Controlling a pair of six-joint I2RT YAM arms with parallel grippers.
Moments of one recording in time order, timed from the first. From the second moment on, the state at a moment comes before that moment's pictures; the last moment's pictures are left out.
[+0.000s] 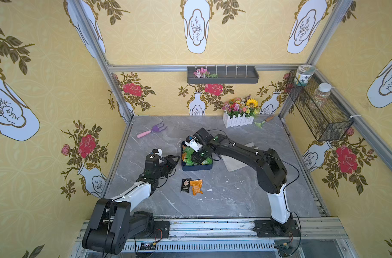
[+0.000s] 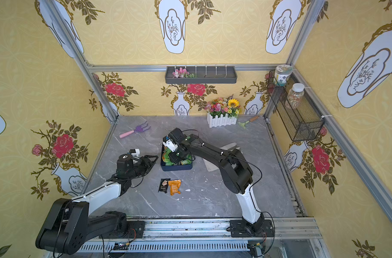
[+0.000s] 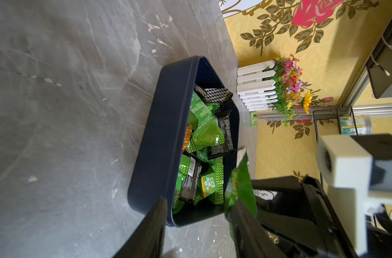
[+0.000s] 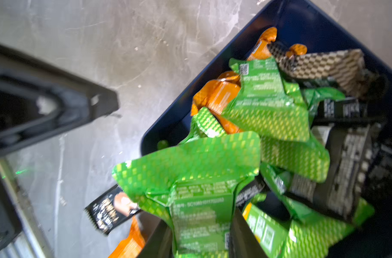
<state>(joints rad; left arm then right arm) -0.17 1.21 0.36 0.34 0.41 -1.06 0.79 2.04 1.69 -0.72 -0.23 -0.02</state>
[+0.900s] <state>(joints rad) -0.17 1.22 0.34 0.34 0.39 -1.09 1.09 1.82 1.25 -0.78 0.16 0.87</state>
